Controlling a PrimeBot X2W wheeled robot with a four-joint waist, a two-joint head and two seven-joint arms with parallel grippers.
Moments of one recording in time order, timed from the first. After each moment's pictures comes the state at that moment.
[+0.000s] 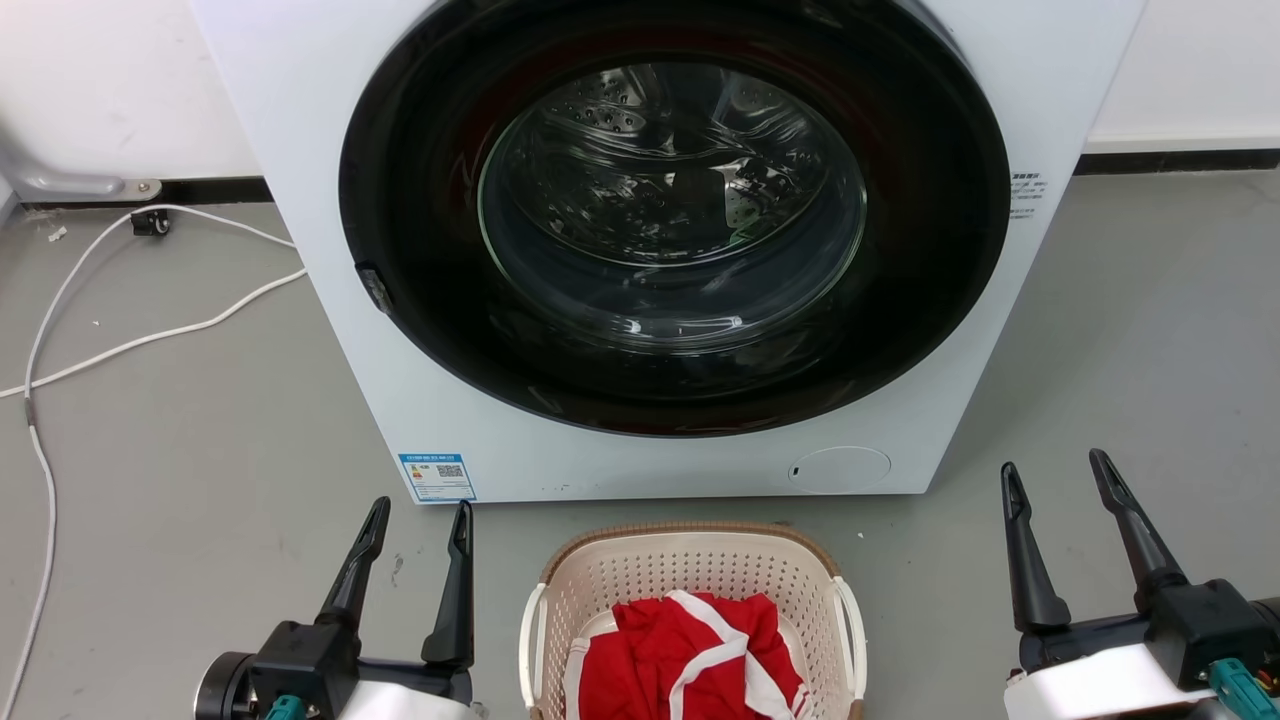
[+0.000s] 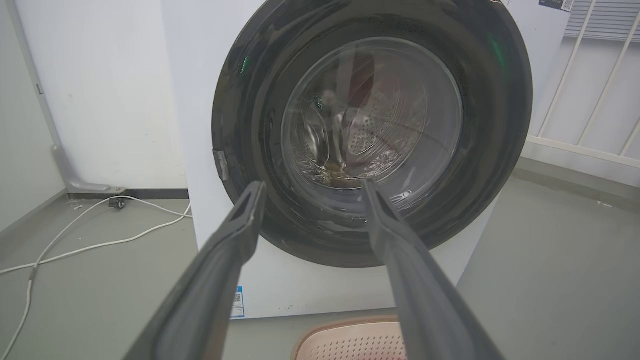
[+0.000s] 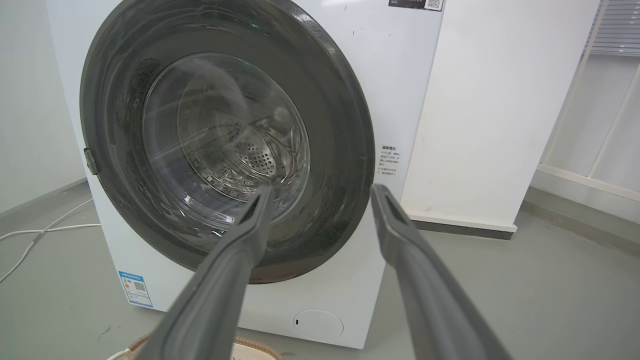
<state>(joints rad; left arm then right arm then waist) 0.08 0.05 -0.07 0.00 -0.14 -0.11 -0.26 0.06 -0.05 -0.02 -0.03 -0.04 0.13 -0.26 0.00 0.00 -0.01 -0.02</state>
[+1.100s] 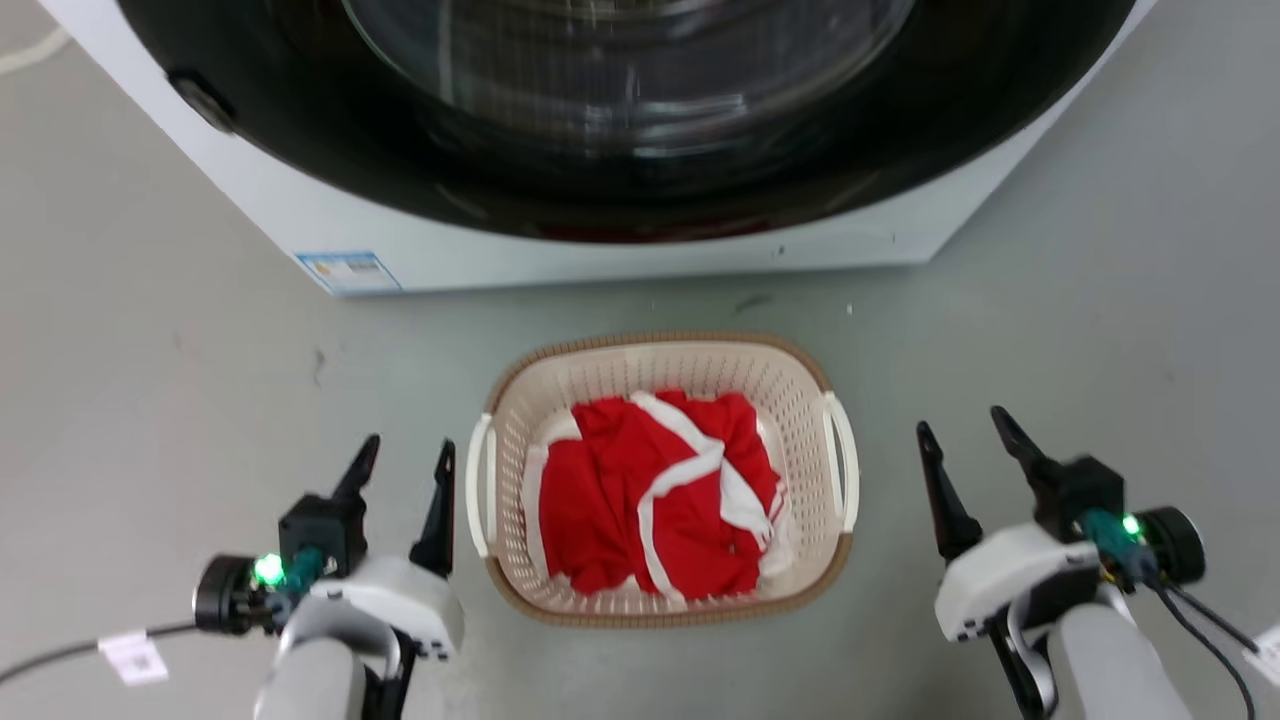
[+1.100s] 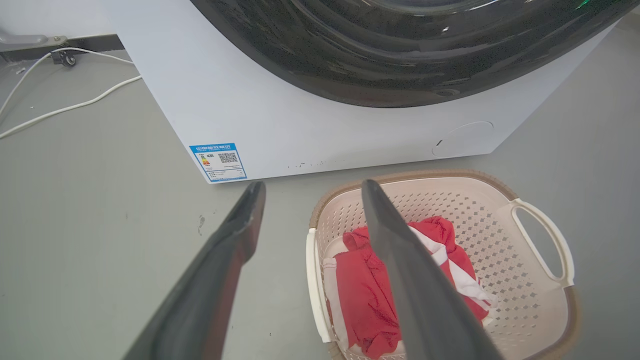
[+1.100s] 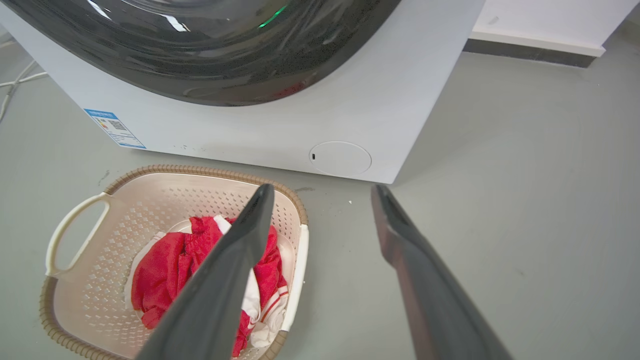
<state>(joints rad) -0.22 0.09 -0.03 0.44 -0.07 -0.12 -0.26 -0.25 -0.05 0.03 0.46 -0.04 0.13 -0.25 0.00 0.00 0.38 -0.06</state>
